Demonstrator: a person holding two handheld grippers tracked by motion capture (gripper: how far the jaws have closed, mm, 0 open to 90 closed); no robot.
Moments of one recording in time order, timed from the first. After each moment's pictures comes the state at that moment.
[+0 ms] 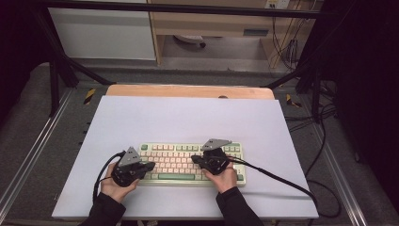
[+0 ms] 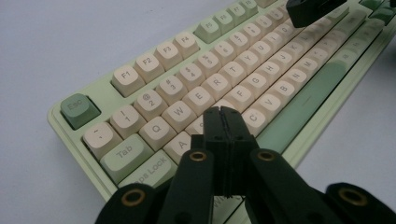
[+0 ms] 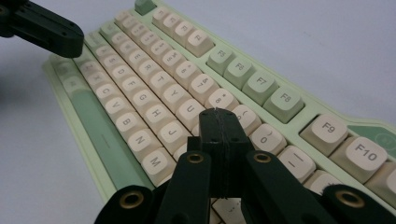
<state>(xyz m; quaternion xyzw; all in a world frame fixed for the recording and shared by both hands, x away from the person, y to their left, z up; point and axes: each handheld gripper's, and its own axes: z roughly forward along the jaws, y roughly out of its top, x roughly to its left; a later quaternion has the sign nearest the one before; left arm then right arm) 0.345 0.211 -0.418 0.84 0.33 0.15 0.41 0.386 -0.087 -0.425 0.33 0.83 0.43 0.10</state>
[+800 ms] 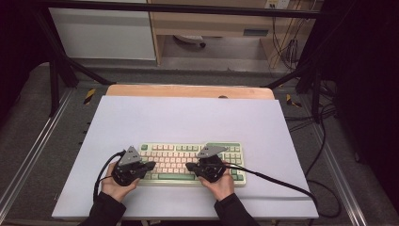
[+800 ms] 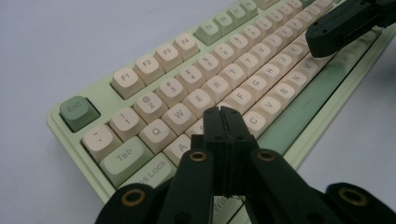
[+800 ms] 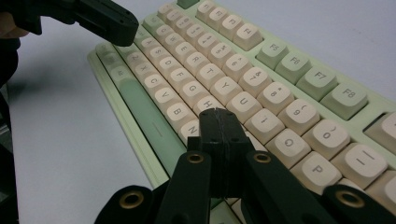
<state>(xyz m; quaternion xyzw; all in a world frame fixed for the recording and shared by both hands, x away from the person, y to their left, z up) 0.347 0.210 -0.418 0.84 0.34 0.15 0.41 0.367 -0.076 -0.428 0.30 0.84 0.45 0.07</state>
